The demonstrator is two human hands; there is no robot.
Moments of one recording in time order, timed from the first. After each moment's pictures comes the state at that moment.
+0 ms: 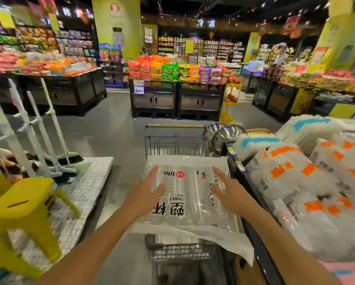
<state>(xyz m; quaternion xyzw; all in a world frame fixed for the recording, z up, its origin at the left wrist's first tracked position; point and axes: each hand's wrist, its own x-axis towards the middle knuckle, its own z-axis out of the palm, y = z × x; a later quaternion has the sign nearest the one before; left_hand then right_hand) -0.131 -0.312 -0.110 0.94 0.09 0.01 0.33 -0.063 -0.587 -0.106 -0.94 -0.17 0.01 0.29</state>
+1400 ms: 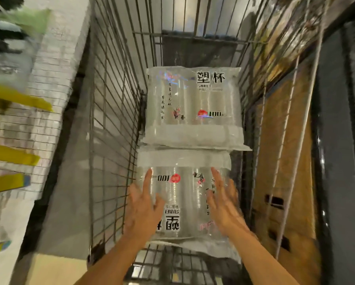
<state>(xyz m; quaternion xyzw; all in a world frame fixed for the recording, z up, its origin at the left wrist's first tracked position) 0.081 -0.330 -0.587 0.89 0.31 -0.16 0.30 0.168 -0.538 -0.587 -0.91 -0.04 0.32 0.28</state>
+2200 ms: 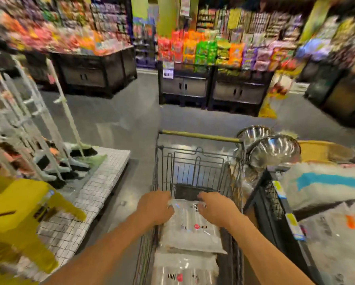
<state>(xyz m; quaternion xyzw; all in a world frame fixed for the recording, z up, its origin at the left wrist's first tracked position) 0.193 -0.258 -0.181 0.98 0.10 -0.09 0.14 0.272 -0.458 -0.160 -0.94 -0.28 0.18 0.06</state>
